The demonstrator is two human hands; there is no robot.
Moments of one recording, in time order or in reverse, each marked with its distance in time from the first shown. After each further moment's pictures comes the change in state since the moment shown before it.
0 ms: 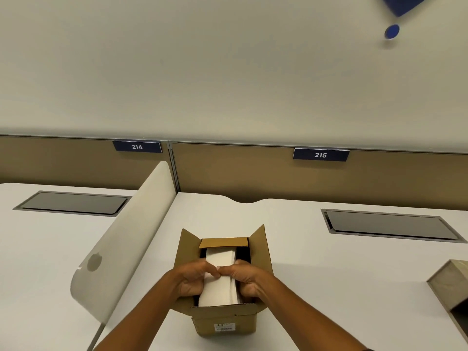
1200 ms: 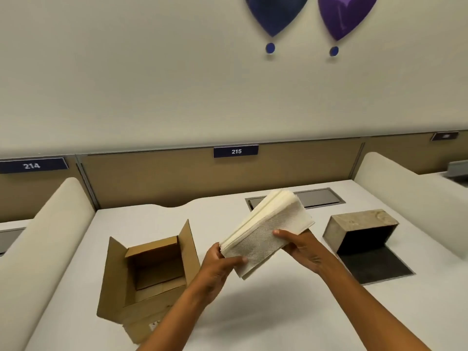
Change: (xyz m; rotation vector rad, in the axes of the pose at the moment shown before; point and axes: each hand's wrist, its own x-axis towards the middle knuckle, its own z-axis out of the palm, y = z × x) left_hand 0.019 -0.036 0.211 0.019 -0.161 0.487; right_hand -0.202 0.024 -0.225 0.387 0.209 -0.774
